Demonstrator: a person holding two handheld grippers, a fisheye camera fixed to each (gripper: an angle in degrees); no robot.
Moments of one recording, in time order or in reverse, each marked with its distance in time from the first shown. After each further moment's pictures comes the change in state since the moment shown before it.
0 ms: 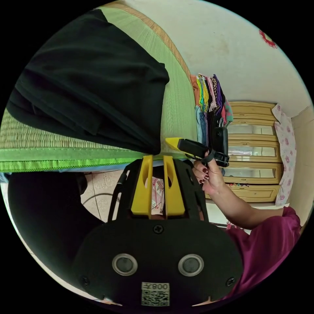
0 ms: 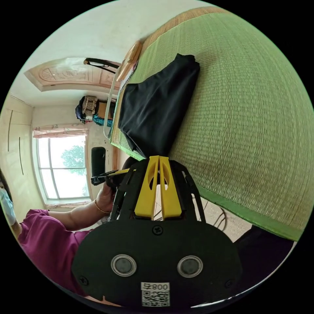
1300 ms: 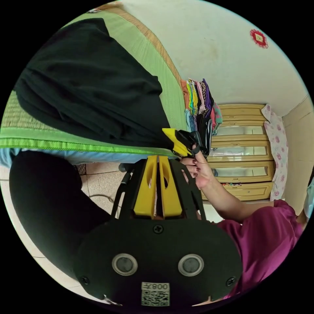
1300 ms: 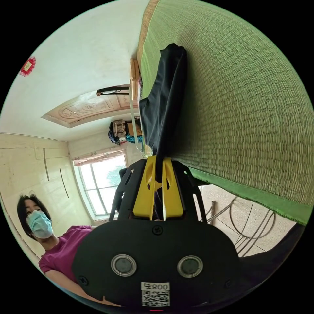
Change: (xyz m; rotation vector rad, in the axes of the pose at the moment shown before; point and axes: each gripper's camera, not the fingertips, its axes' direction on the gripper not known) left arm -0.025 0.142 -0.093 0.071 0.079 0.009; right arm 0.189 0.119 -0.102 0.053 -0.429 0.205
